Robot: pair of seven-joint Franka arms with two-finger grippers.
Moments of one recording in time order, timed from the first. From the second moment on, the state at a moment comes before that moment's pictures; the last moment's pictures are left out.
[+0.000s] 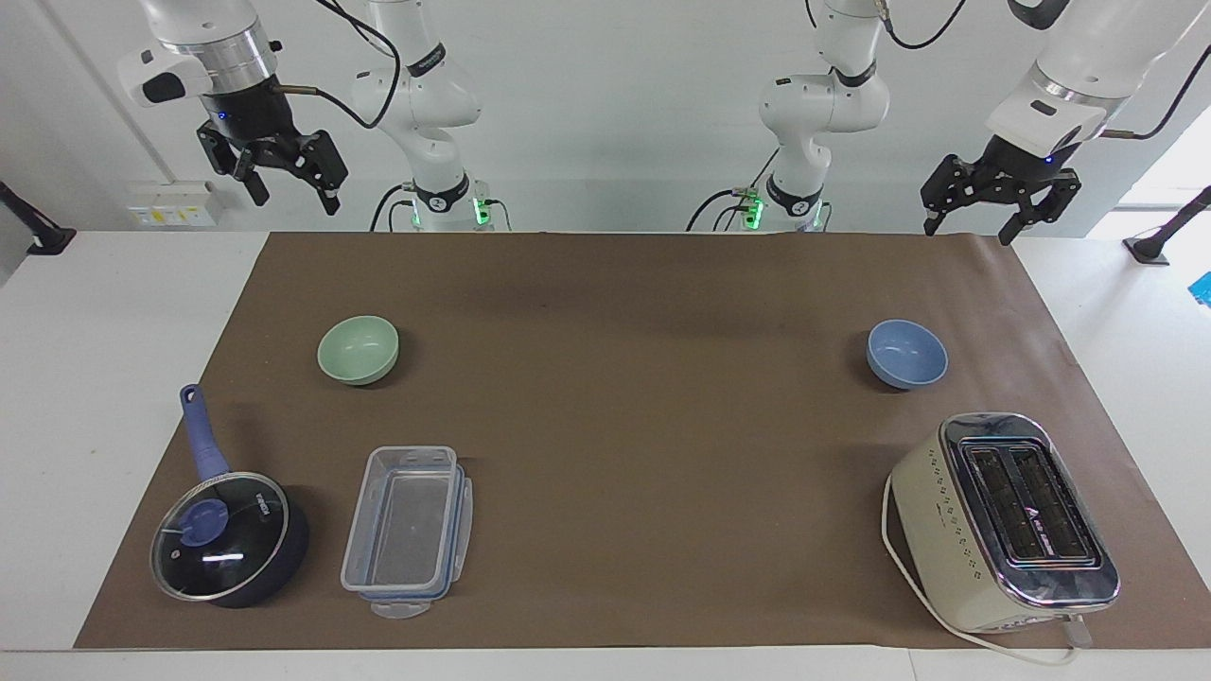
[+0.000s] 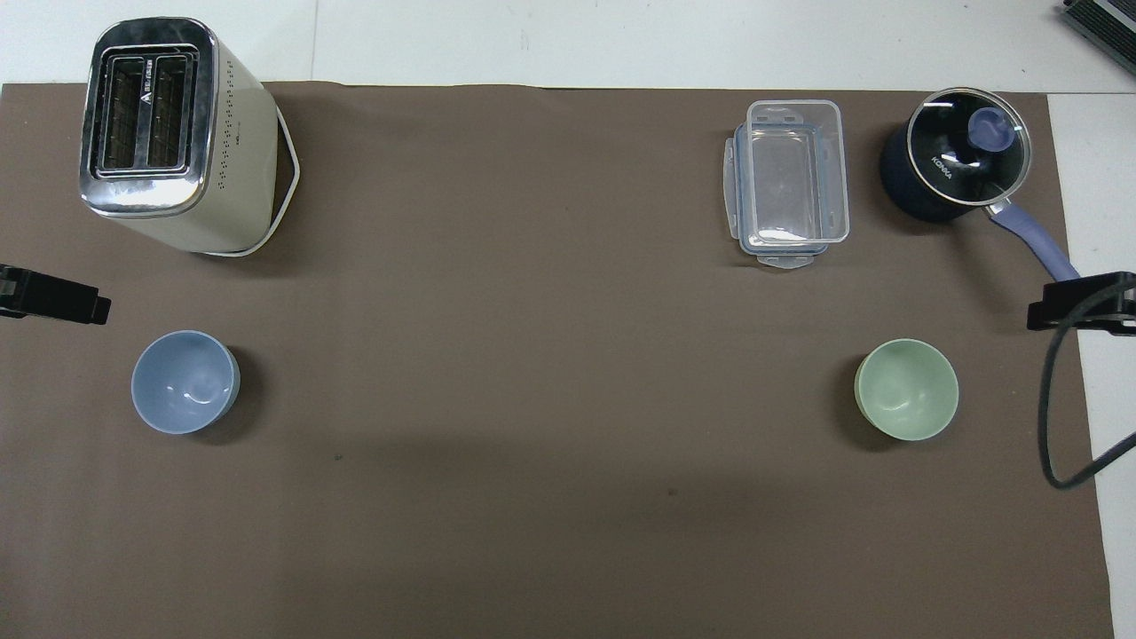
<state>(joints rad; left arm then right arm) -0.06 -0.04 0.00 -1.51 -0.02 1.48 0.16 -0.02 -0.12 0.00 -1.58 -0.01 1.50 0.17</state>
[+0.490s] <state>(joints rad) -0.06 -0.04 0.00 -1.51 -0.02 1.48 0.16 -0.02 -0.12 0.00 -1.58 -0.01 1.50 0.17</state>
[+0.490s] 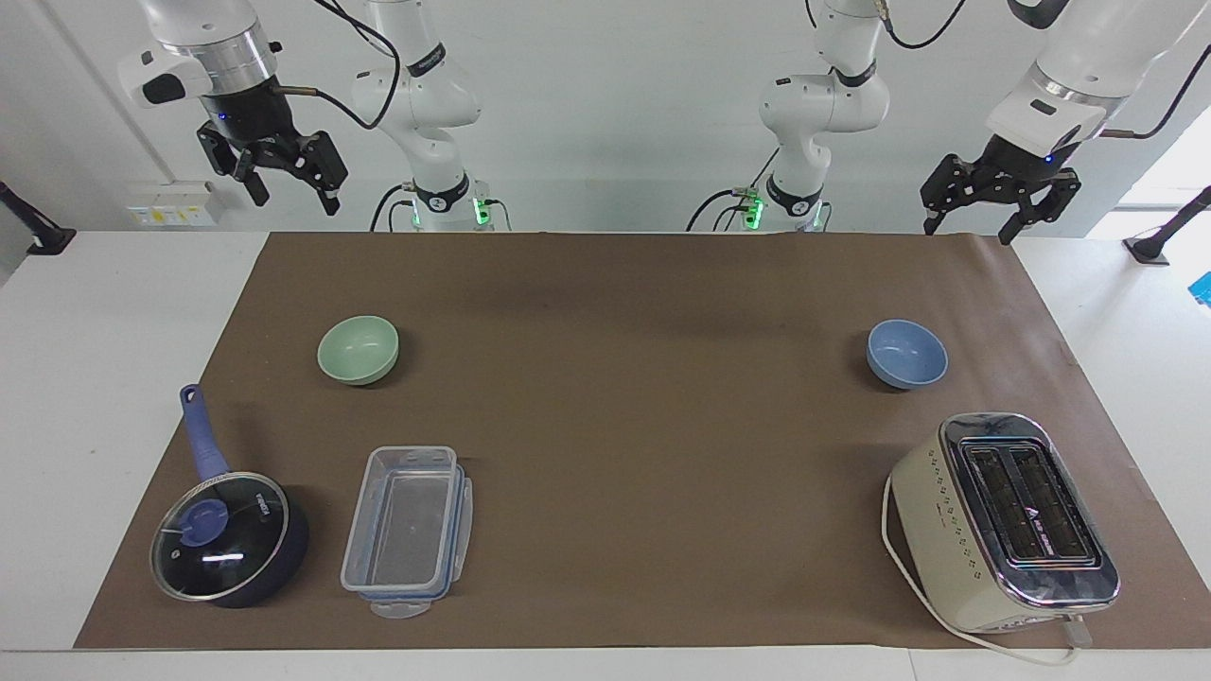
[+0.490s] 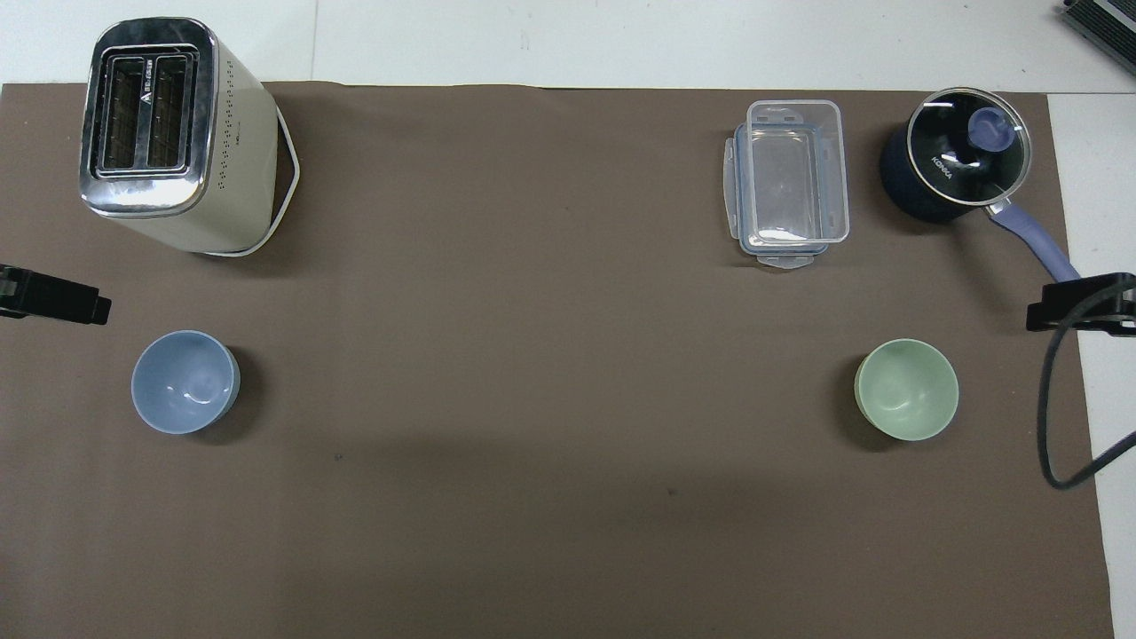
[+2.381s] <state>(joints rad) 0.18 -0.04 0.01 -1.82 -0.06 1.76 0.47 -0.03 -0.12 -0.01 -1.58 -0.01 1.50 0.17</state>
